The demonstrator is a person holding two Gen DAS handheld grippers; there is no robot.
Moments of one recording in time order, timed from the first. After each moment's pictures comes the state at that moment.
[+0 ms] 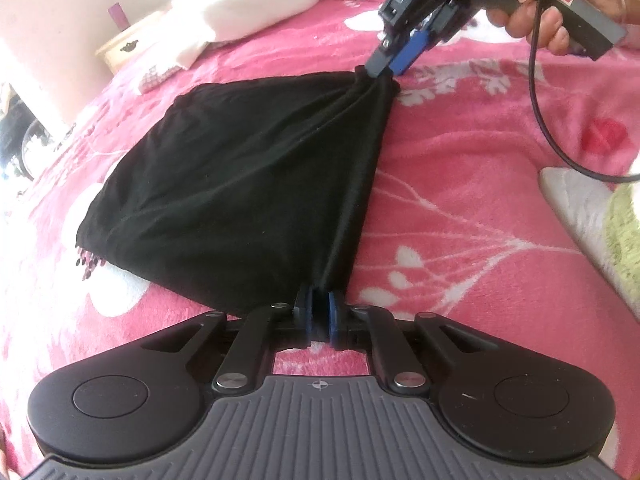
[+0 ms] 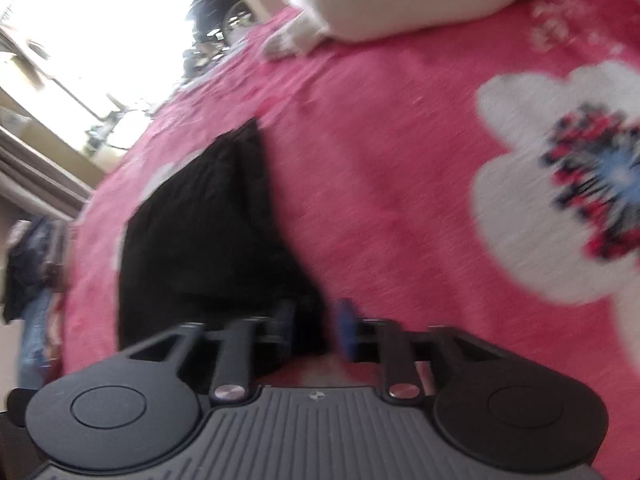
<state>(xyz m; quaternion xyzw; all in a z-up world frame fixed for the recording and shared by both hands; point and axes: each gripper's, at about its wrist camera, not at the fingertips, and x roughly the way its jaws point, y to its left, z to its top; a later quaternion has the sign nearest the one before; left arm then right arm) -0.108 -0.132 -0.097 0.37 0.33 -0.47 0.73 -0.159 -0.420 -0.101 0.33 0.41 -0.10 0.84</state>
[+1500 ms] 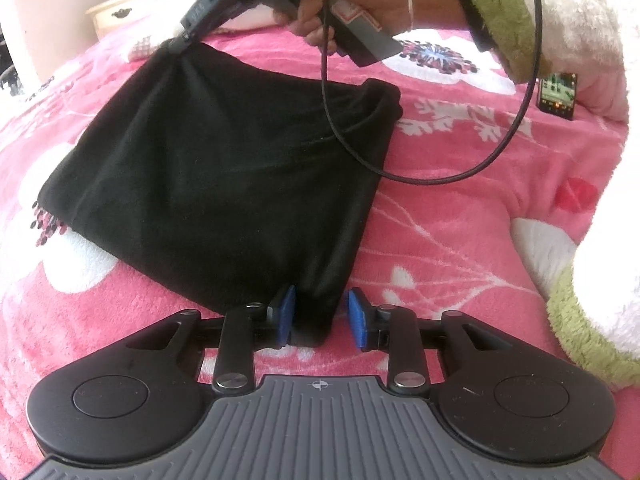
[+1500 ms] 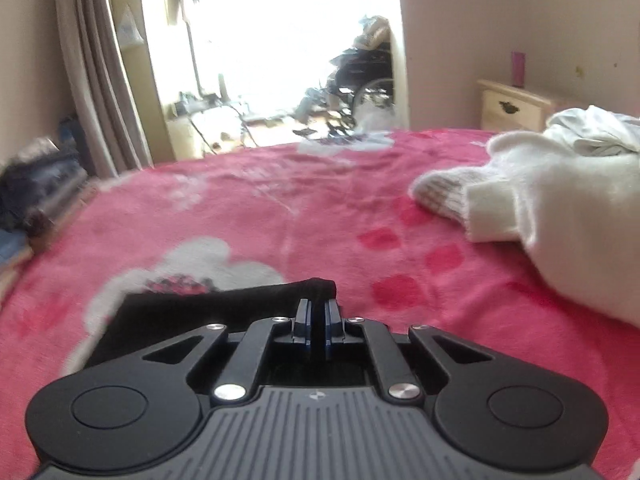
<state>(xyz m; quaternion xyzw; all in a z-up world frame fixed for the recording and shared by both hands) -0.075 -0.122 -0.097 0.27 0.38 -0.52 0.72 0.025 -0.381 -0.079 0.06 0.31 0.00 0.95</state>
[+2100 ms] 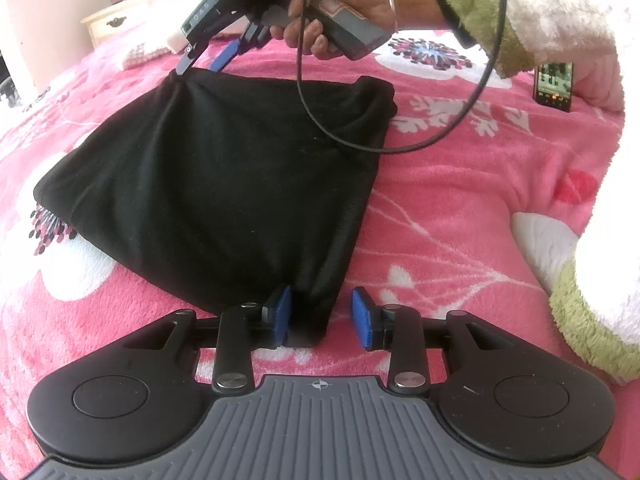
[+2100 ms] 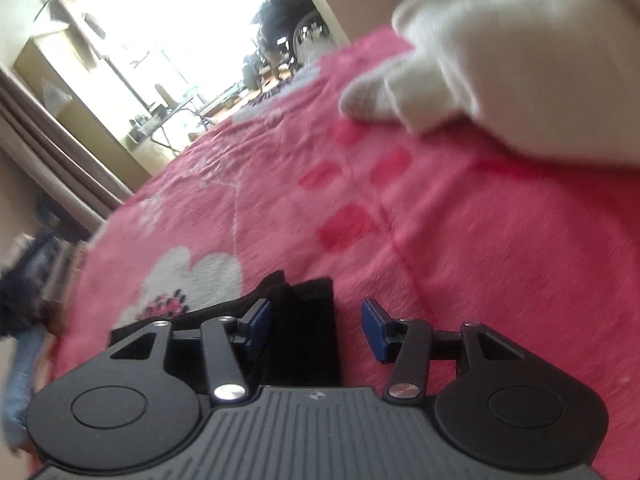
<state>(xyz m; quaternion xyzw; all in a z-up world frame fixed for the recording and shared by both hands) -0.079 -0.123 -0.100 0.28 0.37 -0.52 0.72 0.040 -0.456 -0.114 0.29 0.37 -0.01 0.88</state>
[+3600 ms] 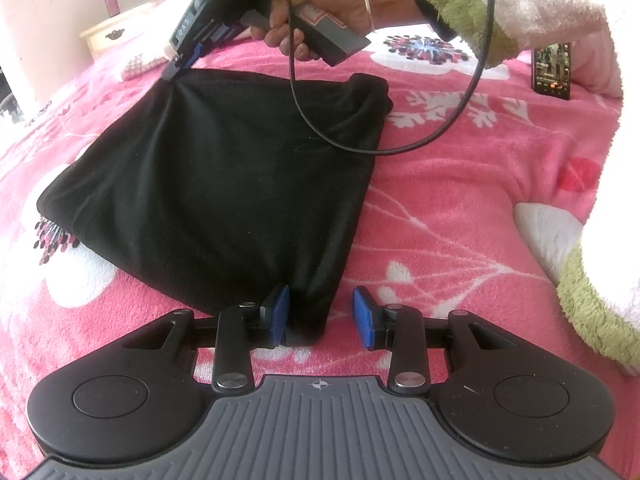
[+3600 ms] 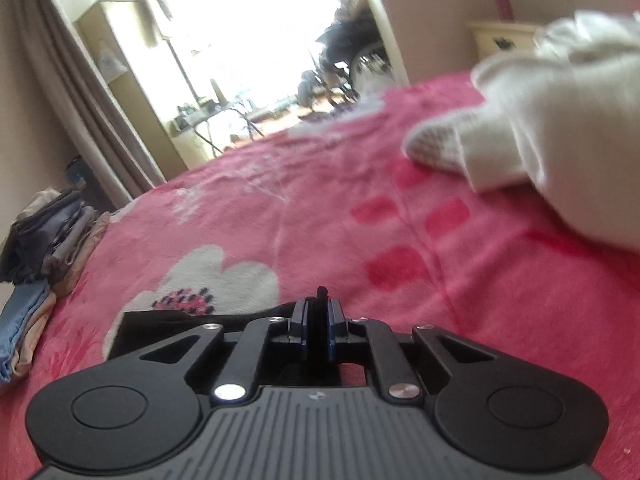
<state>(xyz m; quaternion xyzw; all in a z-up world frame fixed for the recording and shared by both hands) -0.089 -0.125 -0.101 0.30 0.35 -0.52 0.72 0.041 -0.425 -0.096 0.18 0.32 0.05 0.93</state>
